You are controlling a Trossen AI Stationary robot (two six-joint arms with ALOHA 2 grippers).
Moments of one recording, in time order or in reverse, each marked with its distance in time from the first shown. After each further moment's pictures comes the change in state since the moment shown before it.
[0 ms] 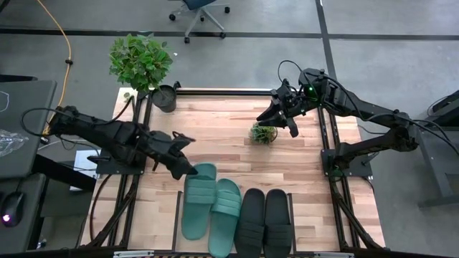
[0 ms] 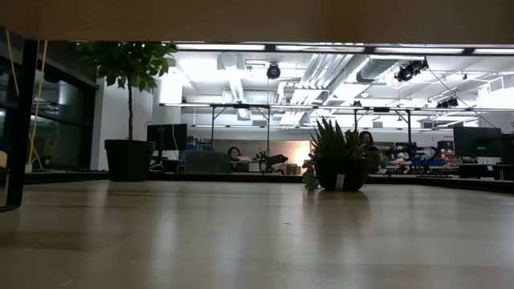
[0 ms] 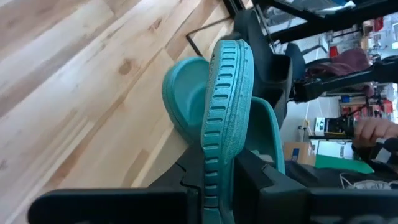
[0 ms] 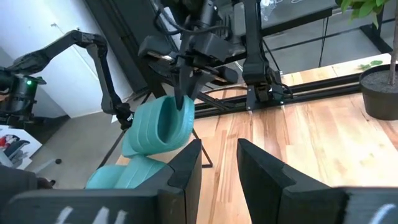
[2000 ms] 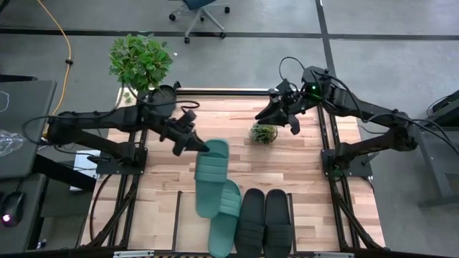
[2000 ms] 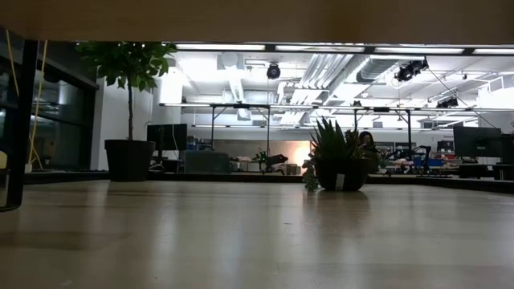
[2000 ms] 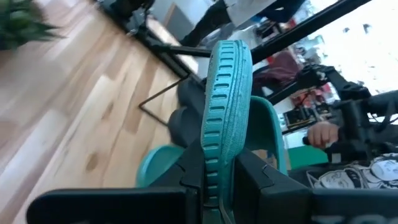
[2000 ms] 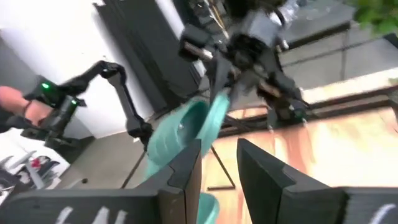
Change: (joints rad) left arm 0.356 0.004 0.002 0.263 0.362 0.355; right arm 0.006 0.006 0.000 0.131 -0.051 0.140
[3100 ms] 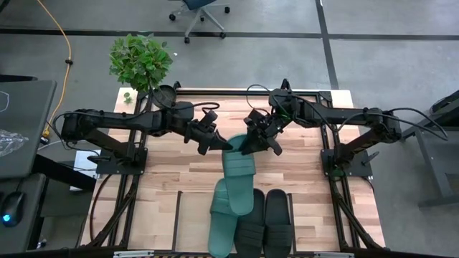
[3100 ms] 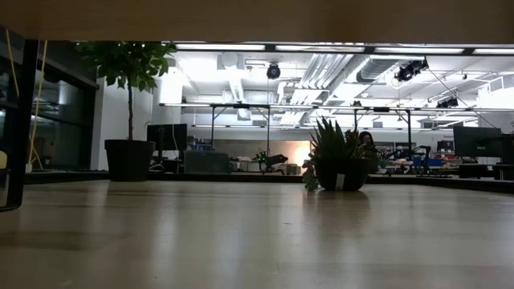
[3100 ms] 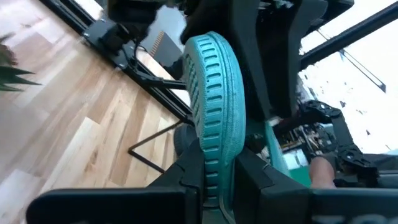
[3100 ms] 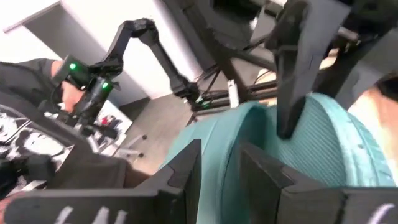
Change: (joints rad) left arm -0.019 0.239 -0.003 0.379 -0.036 -0.045; right arm 0.176 0.230 0.002 0.129 -0.089 0.069
